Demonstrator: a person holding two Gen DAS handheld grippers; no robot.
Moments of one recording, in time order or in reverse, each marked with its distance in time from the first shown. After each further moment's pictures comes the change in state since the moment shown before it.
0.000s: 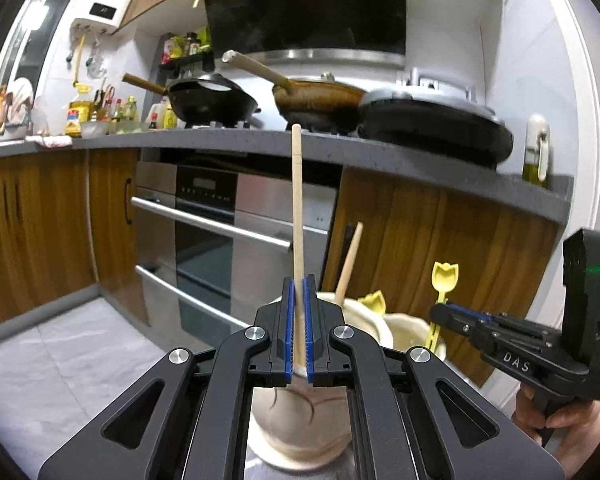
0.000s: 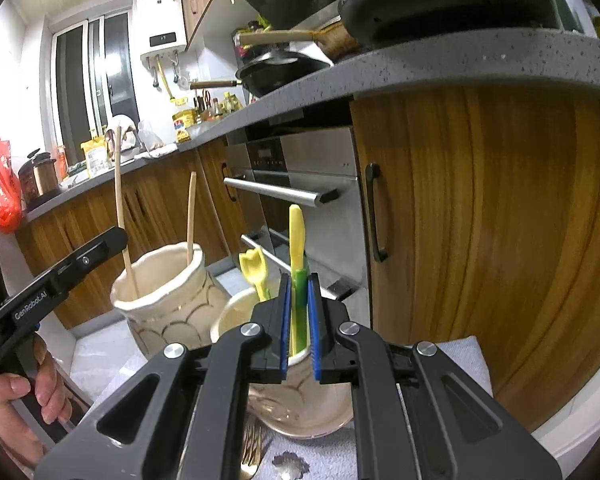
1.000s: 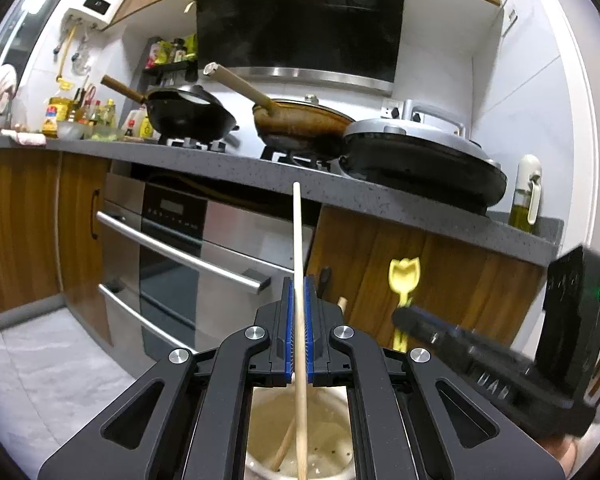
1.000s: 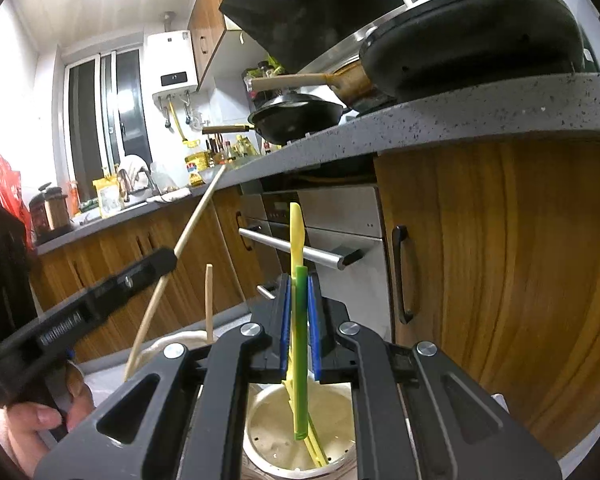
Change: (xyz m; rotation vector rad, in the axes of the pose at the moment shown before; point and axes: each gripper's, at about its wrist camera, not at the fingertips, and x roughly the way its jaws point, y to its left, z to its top) left arm 0.036 0.009 0.034 -0.088 -0.091 -0.127; right arm 0.015 0.013 0.036 0.015 -0.166 0.045
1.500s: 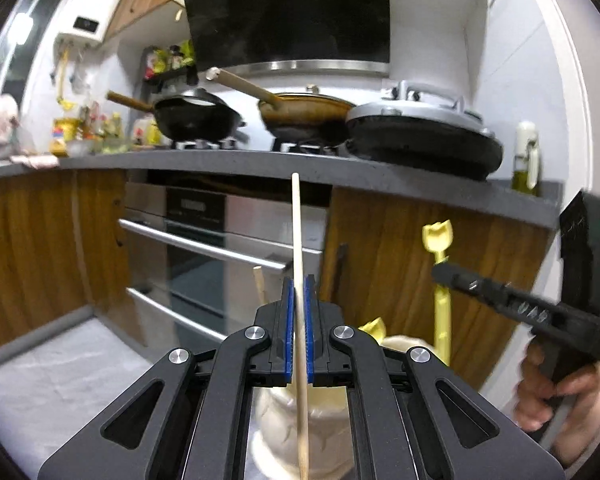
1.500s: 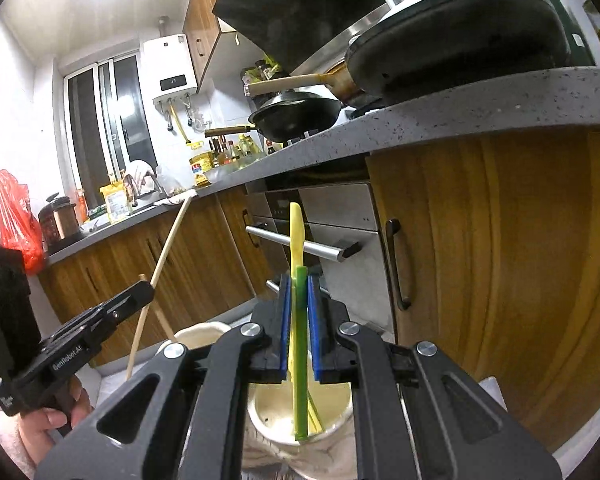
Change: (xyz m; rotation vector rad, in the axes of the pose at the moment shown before) left arm -0.031 0.001 -0.005 0.093 0.057 0.040; right arm -0.021 -0.012 0.013 0.045 0.022 0.037
